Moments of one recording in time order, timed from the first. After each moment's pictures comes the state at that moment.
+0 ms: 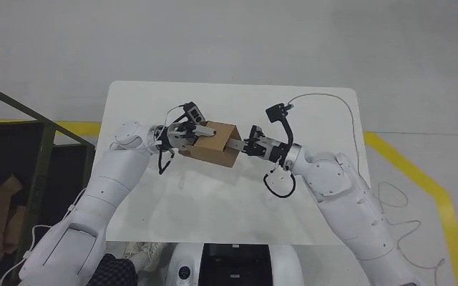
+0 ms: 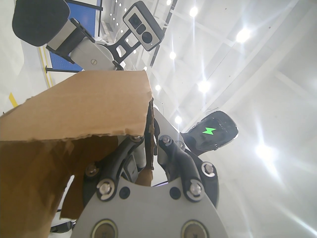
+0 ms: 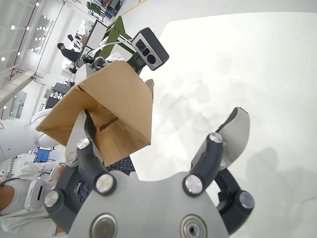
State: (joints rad) left arm 0.88 -1.10 -1.04 -1.06 -1.03 -0.02 -1.54; right arm -1.15 -1.23 1.07 -1.69 -0.30 -0.22 0.65
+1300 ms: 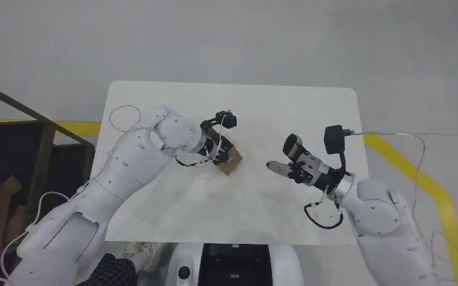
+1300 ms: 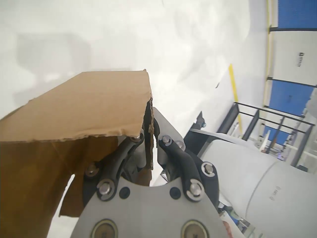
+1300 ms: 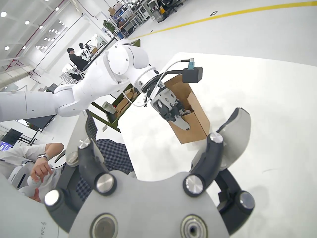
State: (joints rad) left arm 0.72 -1.10 -0.75 -1.41 0.33 -0.15 -1.26; right arm -1.53 -1.14 1.43 -2.01 -0.32 -0.52 0.63
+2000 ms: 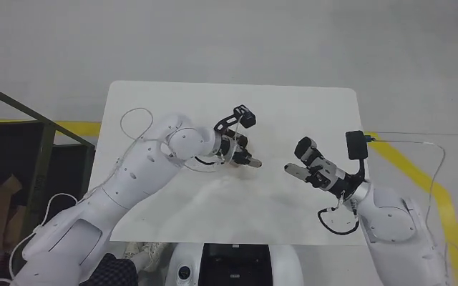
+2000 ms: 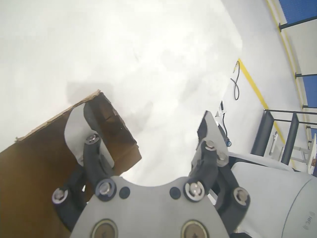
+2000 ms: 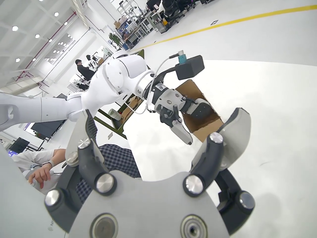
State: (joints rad) left arm 0.78 -1.11 -0.78 -1.56 0.39 -0.25 -1.04; right arm -1.60 -1.12 1.52 -2.00 -0.20 -0.60 0.61
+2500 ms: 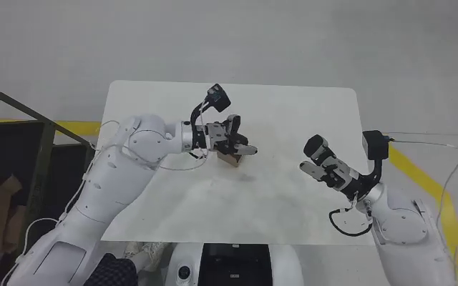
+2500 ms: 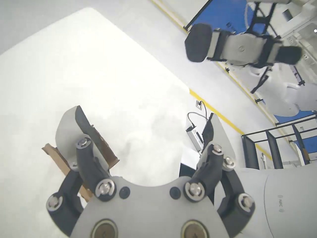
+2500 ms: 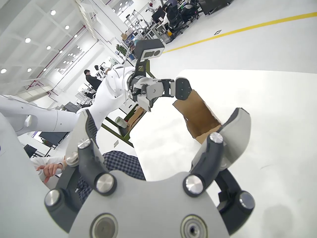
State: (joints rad) left arm 0.97 -1.04 -1.08 -1.70 0.22 -0.52 -0.85; right arm -1.63 -1.11 1.57 -2.00 -0.10 -0.63 0.62
